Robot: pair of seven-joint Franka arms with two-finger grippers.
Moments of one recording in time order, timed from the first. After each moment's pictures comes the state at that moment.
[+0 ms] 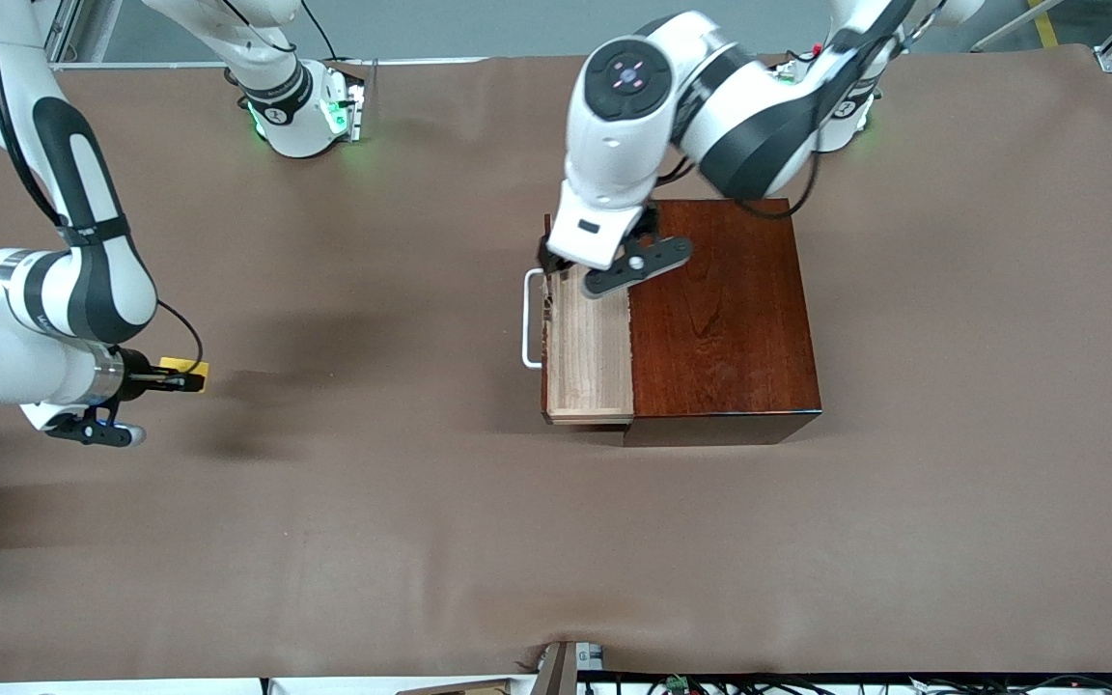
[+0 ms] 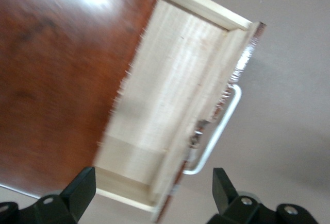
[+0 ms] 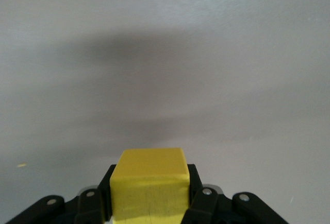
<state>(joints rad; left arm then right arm) -0.44 0.46 -0.46 -1.38 0.10 1.81 -1.34 -0.21 0.44 0.04 -1.88 -0.02 2.12 -0.03</state>
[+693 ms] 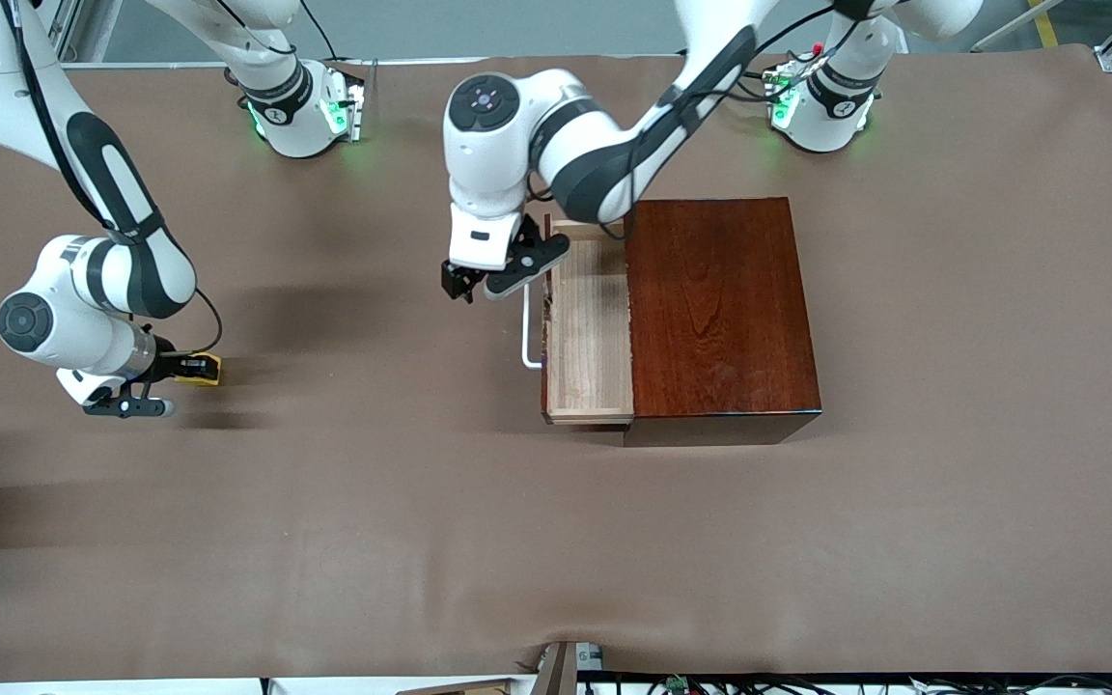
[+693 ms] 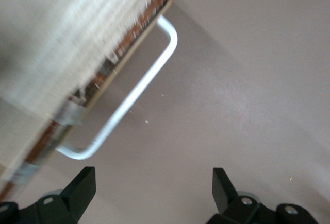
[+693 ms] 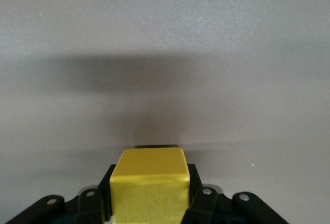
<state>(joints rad) -0.86 0.72 -0.16 -1.24 0.12 2.09 -1.74 -0.25 0.44 0.05 -2.11 -0.08 2.43 -0.10</state>
